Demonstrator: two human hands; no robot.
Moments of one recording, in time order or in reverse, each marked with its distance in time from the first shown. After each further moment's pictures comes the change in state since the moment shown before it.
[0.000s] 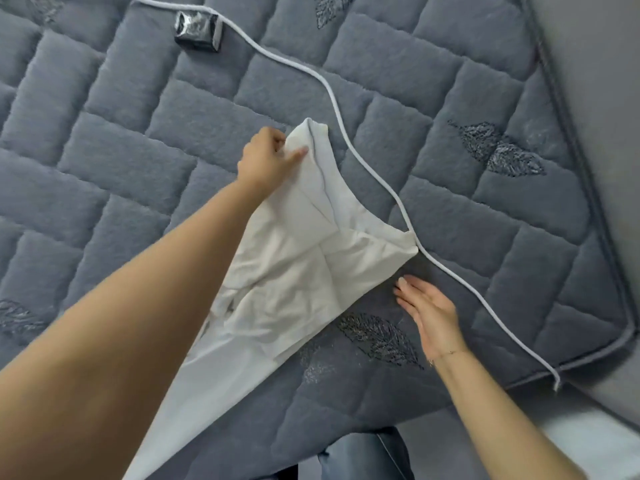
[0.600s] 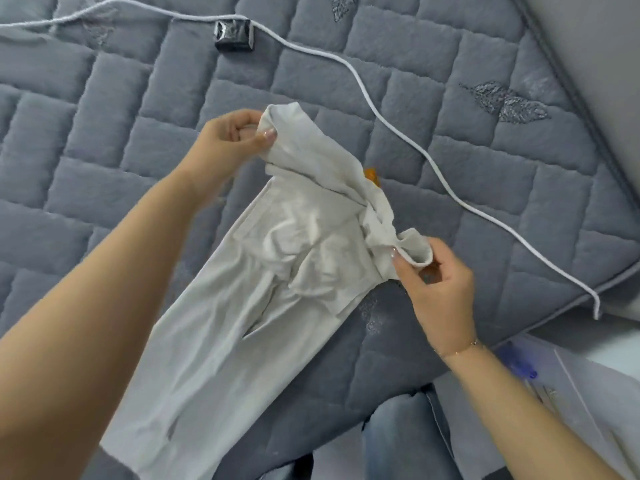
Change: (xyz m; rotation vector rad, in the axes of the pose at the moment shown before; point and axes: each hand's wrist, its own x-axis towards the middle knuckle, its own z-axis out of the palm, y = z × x) left_hand -0.090 -0.055 -0.130 -0.575 -0.323 0.347; right_hand -0.143 0.021 0.088 -0.410 0.053 -0.881
